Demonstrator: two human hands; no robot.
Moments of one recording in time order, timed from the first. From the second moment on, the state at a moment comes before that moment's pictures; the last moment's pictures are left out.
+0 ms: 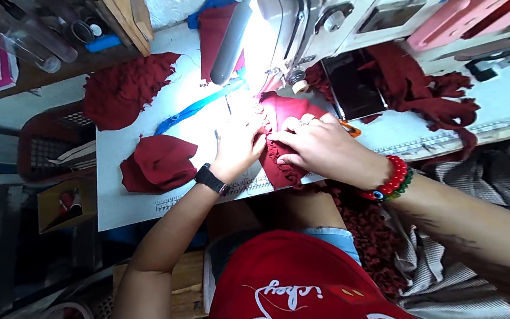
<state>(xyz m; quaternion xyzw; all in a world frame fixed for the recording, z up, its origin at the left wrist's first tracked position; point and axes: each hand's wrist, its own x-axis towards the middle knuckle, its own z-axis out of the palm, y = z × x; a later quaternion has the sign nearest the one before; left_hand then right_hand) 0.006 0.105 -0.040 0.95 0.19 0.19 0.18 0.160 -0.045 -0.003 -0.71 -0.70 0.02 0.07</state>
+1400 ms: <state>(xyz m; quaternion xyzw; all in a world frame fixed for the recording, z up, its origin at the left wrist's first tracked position) 0.039 0.154 -0.049 0.95 0.18 0.22 0.11 0.180 -0.003 0.015 -0.68 -0.73 0.07 -0.04</state>
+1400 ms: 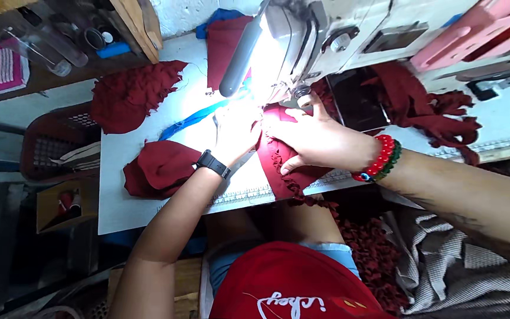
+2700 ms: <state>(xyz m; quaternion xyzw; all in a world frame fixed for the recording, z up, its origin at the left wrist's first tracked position) 0.043 0.151 -0.049 0.94 0.25 0.21 0.12 0.194 0.004 0.006 -0.68 -0.73 0.06 0.03</state>
